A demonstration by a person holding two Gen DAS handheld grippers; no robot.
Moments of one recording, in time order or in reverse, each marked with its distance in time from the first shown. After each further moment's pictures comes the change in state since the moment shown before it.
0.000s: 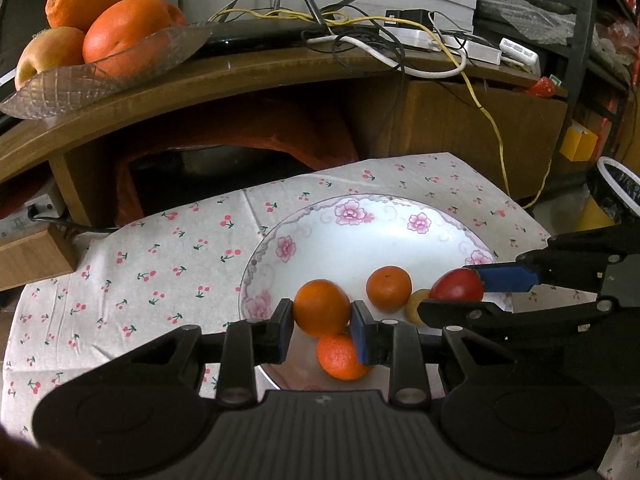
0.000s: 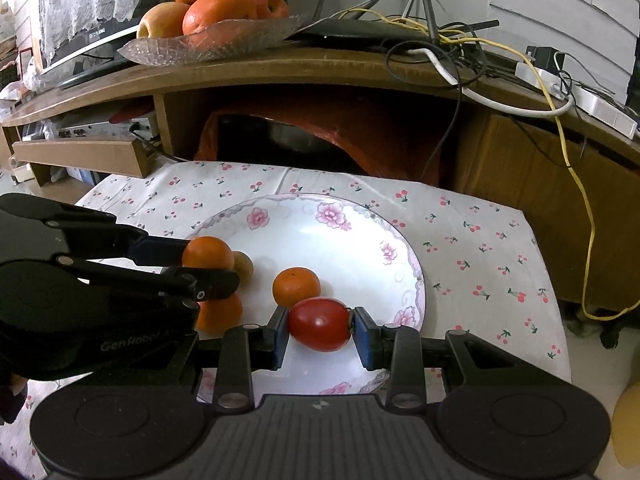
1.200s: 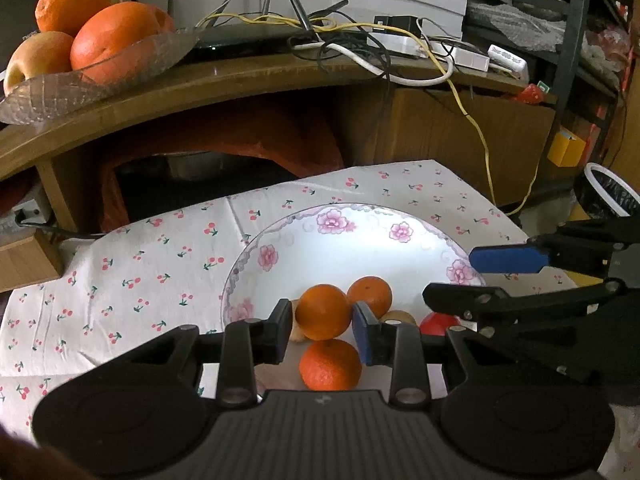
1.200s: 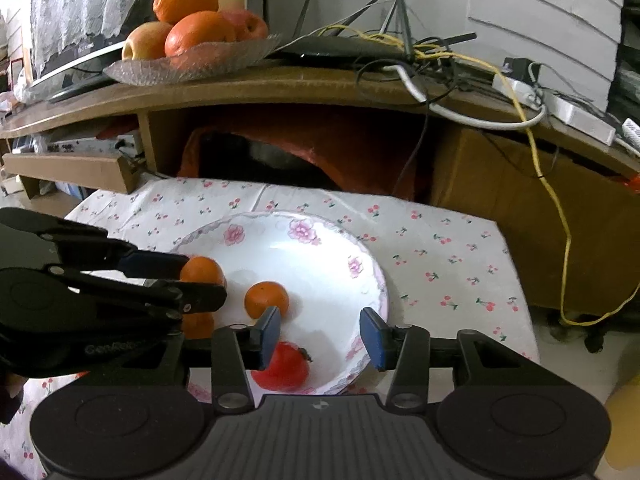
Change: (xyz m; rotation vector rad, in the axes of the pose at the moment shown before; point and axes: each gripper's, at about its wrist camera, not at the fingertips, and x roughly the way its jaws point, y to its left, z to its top) left arm -0.002 -0.003 0.004 0.000 -0.011 -0.048; right arm -0.014 -0.013 0.002 0.015 -0.047 -0.044
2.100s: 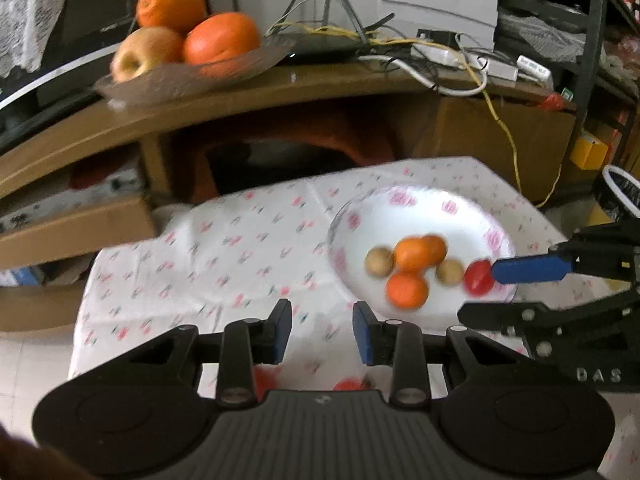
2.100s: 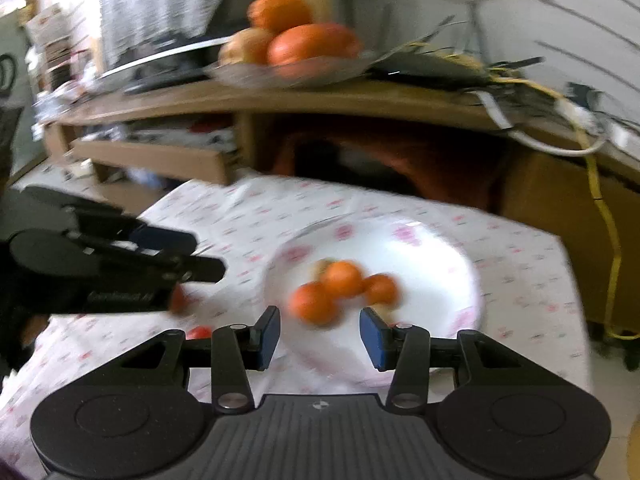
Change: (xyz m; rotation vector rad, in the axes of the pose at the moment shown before) left arm -0.076 0.046 -0.035 -0.038 0.009 0.108; right arm -0.040 0.051 -0.009 -0.083 0.009 0.206
